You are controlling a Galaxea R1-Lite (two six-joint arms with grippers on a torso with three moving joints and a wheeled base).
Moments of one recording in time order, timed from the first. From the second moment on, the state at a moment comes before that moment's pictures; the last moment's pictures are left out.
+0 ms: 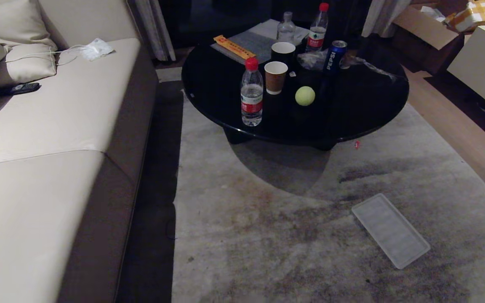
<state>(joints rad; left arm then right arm) -0.01 0.00 0.00 0.00 0.06 -0.08 0.01 0.00 -0.04 0.11 -0.03 0.08</state>
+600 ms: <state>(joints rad) -0.01 0.00 0.00 0.00 0.06 -0.08 0.01 0.00 -0.04 0.11 -0.03 0.08</state>
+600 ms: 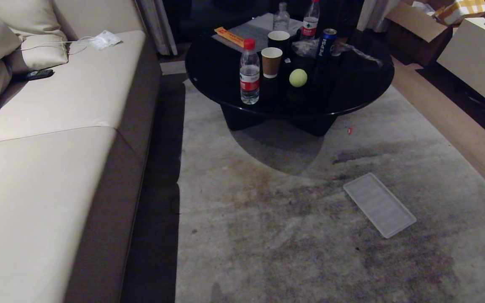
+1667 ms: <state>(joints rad) -0.01 0.00 0.00 0.00 0.05 -0.07 0.01 0.00 -0.04 0.11 -0.03 0.08</state>
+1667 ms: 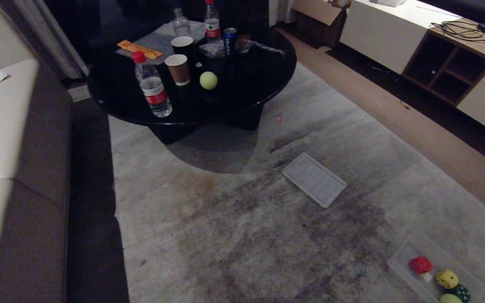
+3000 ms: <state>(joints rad) -0.01 0.00 0.00 0.00 0.05 -0.07 0.01 0.00 -0.04 0.11 -0.03 0.08</state>
